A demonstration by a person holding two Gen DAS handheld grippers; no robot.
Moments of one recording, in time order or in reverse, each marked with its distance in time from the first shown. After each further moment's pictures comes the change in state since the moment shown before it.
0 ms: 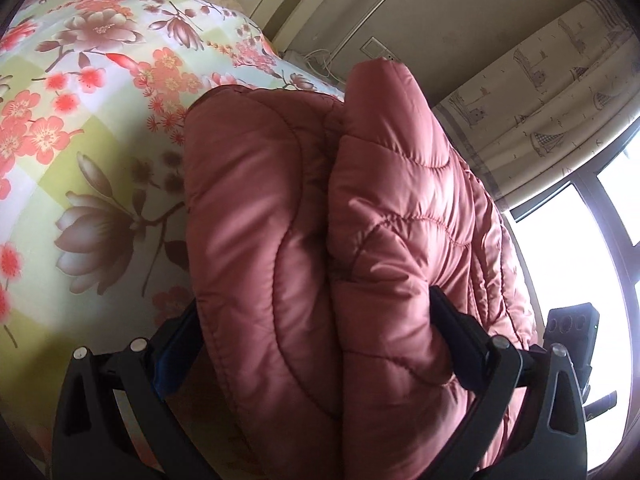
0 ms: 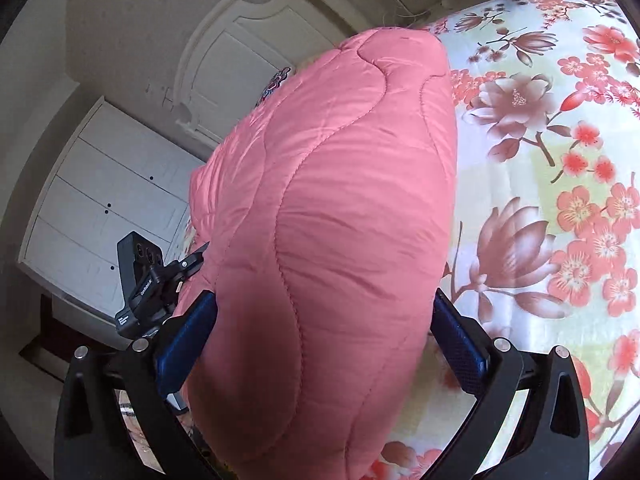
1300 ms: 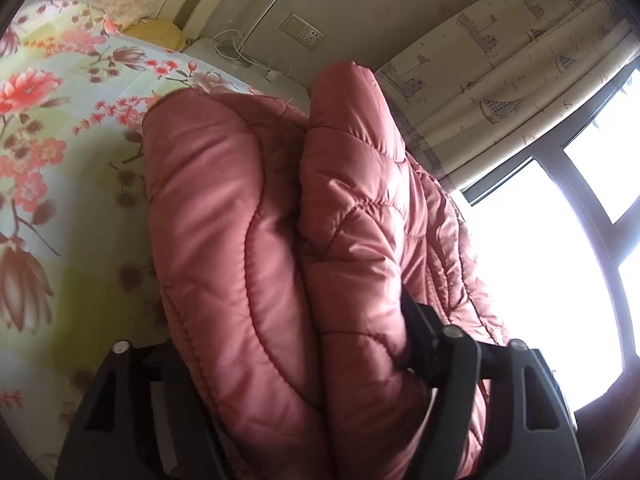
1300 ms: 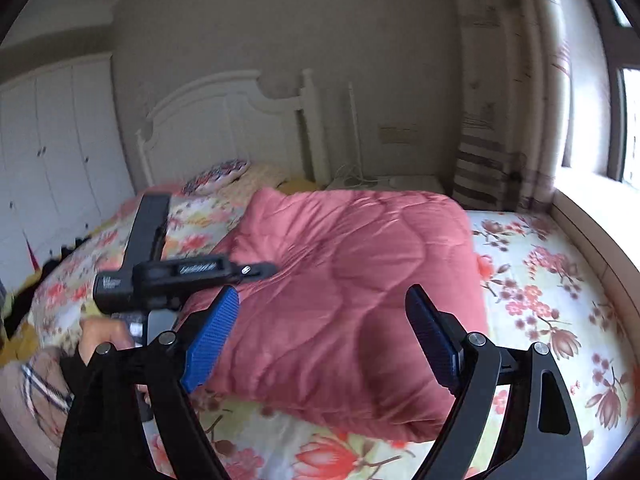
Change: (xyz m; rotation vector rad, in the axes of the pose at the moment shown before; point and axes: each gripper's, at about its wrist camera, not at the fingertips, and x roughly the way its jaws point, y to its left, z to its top) left arm 0.108 -0.146 0.009 0.081 0.015 -0.136; right arm -0.088 0.044 -0.023 -0.525 -0.421 -0.475
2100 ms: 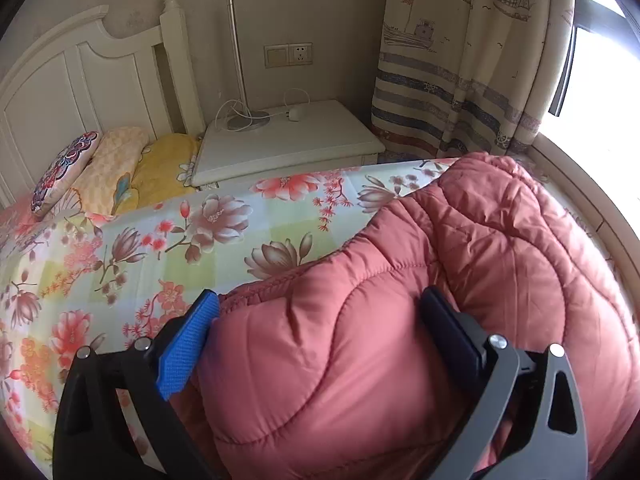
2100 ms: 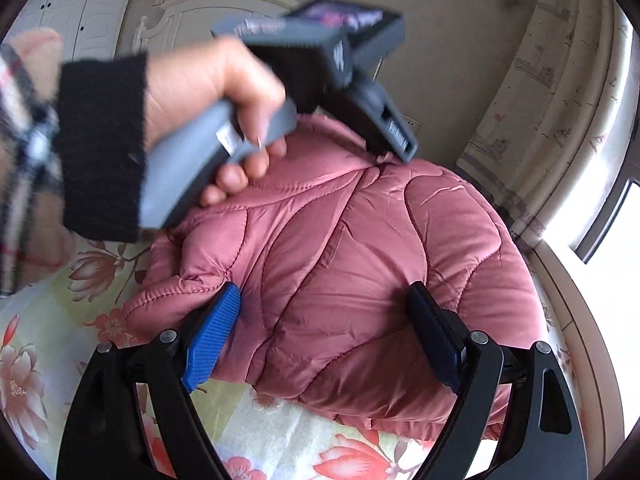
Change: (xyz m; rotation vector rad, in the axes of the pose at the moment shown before) left arm 0.081 -0.062 0.079 0.508 -0.008 0.466; right arm 0.059 0.082 -0.046 -0.330 0.127 -0.245
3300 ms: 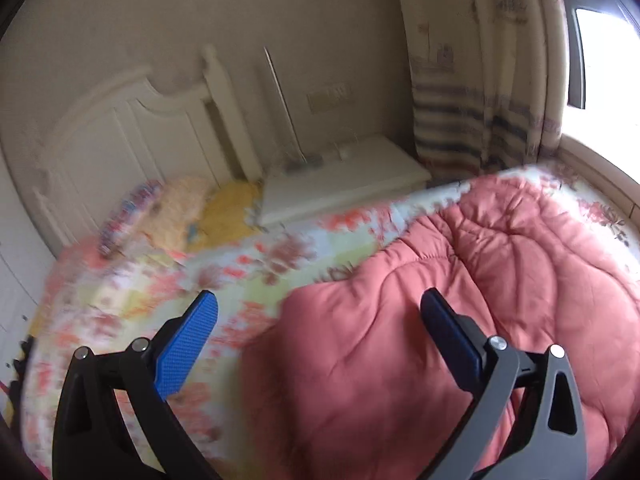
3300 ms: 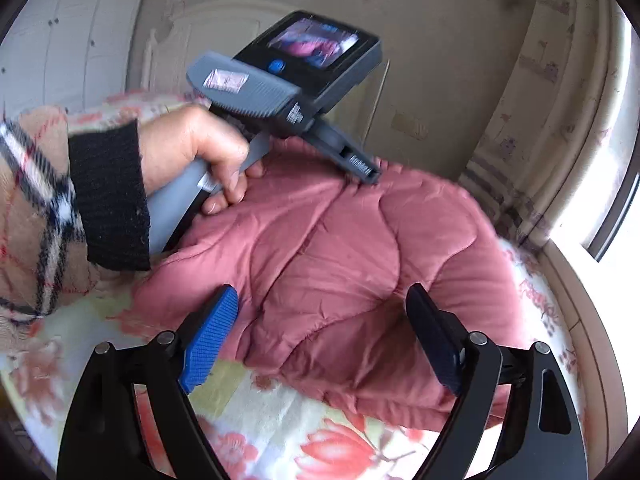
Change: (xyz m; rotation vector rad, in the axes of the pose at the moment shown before) left arm -0.086 -0.005 -0.012 0.098 -0.183 0.264; right arm -0.033 -0.029 0.004 0.044 -0.067 0.080
